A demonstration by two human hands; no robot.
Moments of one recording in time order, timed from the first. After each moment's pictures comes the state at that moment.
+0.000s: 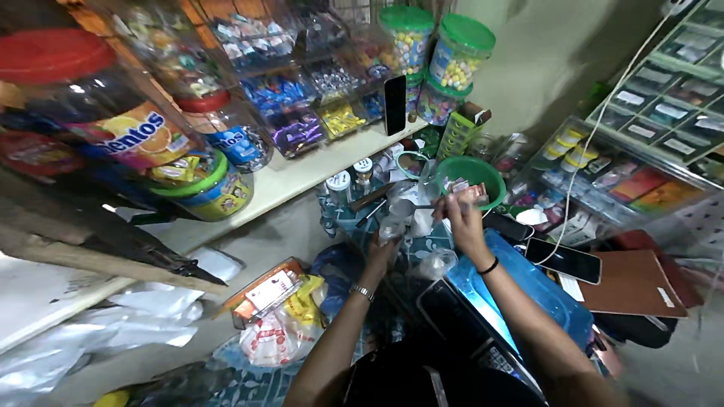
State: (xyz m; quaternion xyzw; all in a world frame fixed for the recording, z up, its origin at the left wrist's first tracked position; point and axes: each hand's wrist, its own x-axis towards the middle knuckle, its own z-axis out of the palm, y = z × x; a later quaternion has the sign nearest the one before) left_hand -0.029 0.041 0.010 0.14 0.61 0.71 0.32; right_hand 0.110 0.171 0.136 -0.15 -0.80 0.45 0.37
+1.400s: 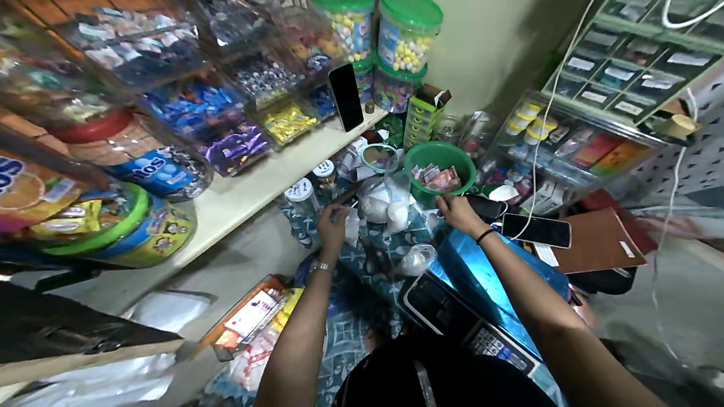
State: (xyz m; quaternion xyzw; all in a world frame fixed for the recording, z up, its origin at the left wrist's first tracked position) left_hand -0.119 0.069 0.030 0.33 0.78 0.52 0.10; right_hand 0.146 0.258 0.094 -0.36 -0.87 0.32 0.13
